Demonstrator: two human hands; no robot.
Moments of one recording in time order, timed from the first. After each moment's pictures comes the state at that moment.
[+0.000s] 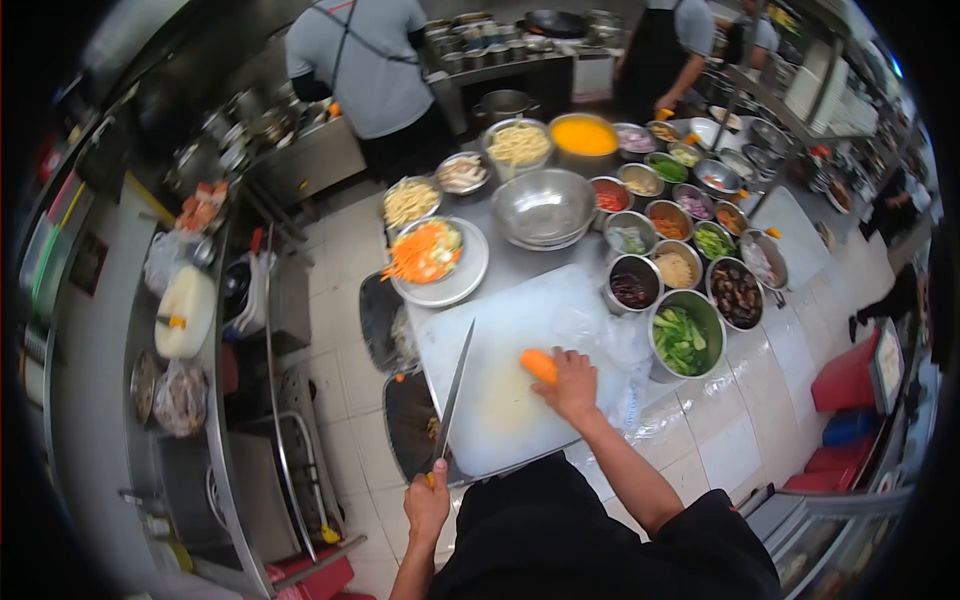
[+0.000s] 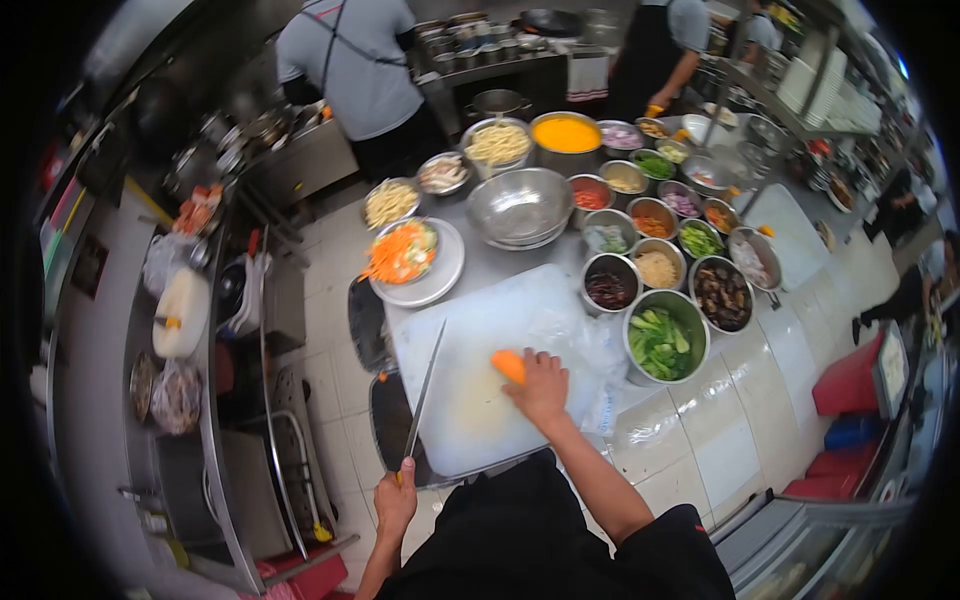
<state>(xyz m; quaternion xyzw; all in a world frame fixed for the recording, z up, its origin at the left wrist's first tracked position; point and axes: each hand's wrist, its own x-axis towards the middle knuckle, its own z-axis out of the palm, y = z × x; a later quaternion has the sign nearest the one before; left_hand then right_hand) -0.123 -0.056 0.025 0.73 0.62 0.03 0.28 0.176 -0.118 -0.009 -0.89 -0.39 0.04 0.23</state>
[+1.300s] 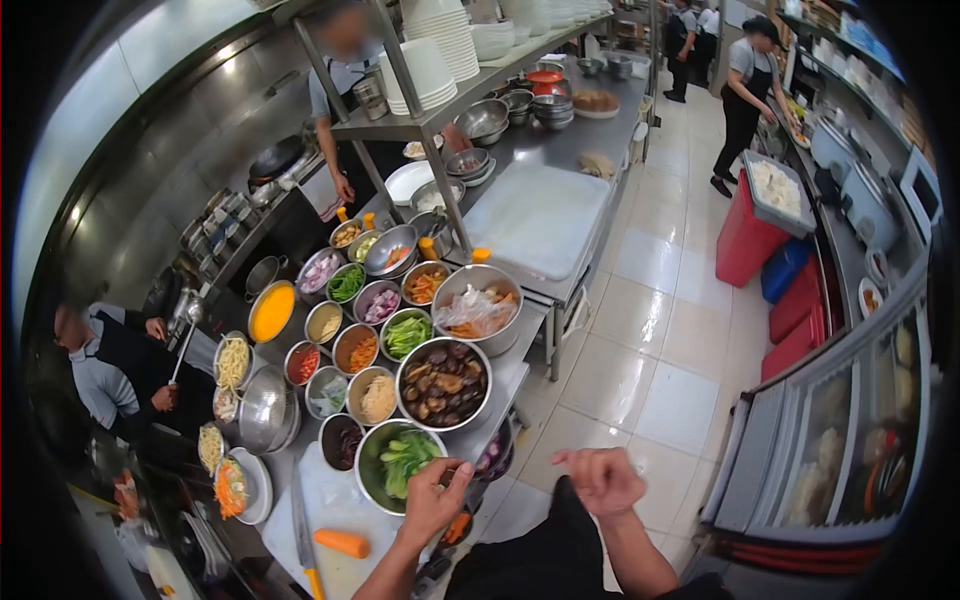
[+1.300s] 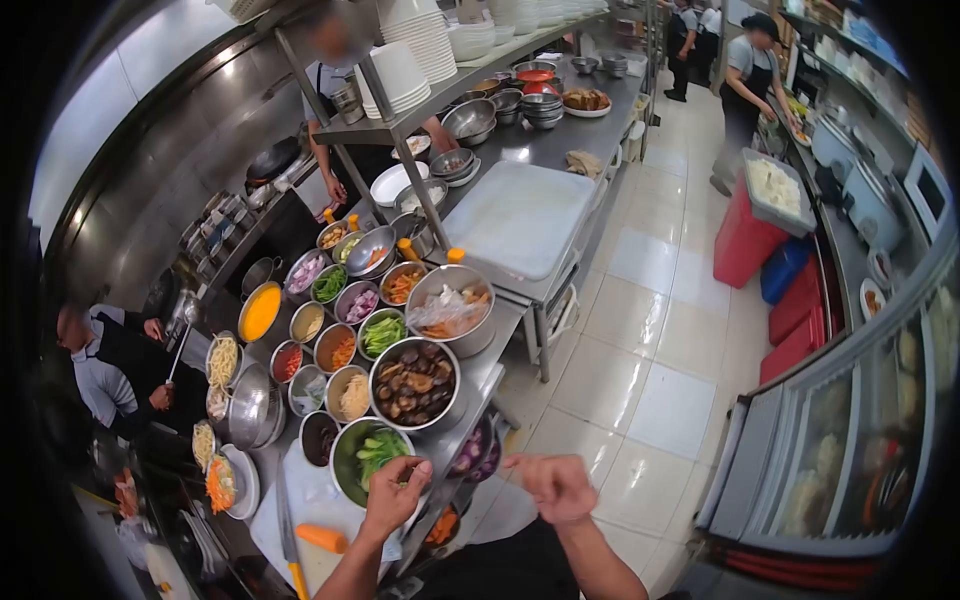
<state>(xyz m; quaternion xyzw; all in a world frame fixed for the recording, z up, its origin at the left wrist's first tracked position) 0.310 -0.257 0.095 0.85 0.09 0.03 0.51 0.341 -0.497 0.089 -0.31 -0.17 0.00 0.93</state>
